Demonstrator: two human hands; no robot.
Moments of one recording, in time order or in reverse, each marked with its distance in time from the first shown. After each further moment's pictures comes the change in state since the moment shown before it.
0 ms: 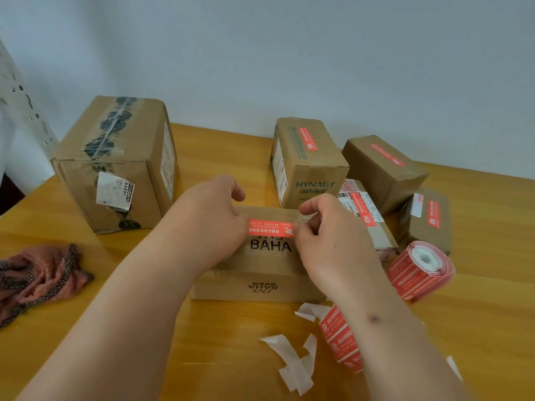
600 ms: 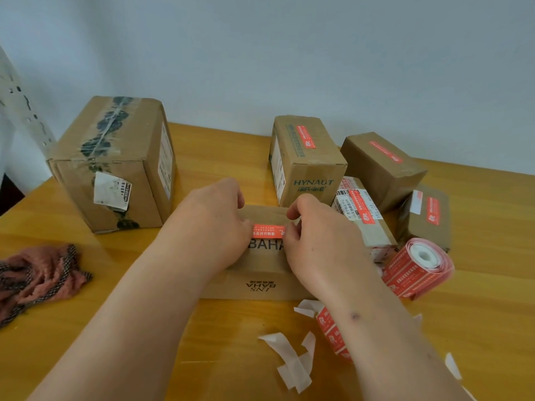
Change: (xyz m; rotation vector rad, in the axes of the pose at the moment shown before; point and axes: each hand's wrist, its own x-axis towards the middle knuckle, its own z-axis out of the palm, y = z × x) left_hand 0.001 0.005 0.010 0.183 0.065 -0.006; right_hand 0.000 -0.004 0.003 -0.185 -0.006 -0.148
